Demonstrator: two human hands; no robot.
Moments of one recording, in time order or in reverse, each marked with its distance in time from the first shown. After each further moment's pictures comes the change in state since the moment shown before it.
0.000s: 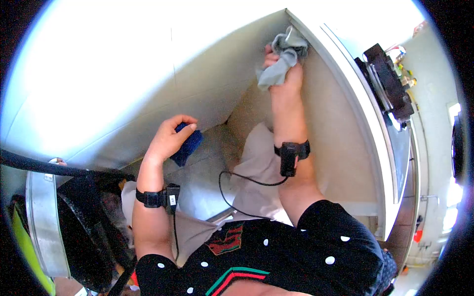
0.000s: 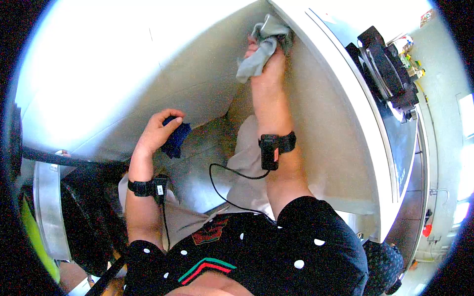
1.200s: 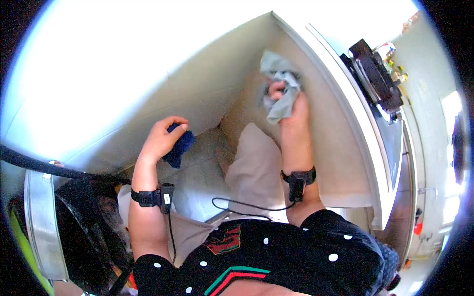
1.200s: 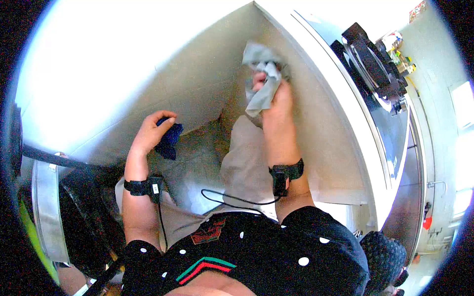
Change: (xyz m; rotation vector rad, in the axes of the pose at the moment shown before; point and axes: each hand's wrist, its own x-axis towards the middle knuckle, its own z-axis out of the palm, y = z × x) left_hand -0.003 -0.004 -0.004 0.066 0.016 -0.005; right_hand -0.067 -0.025 -0.048 0.213 0.044 0.196
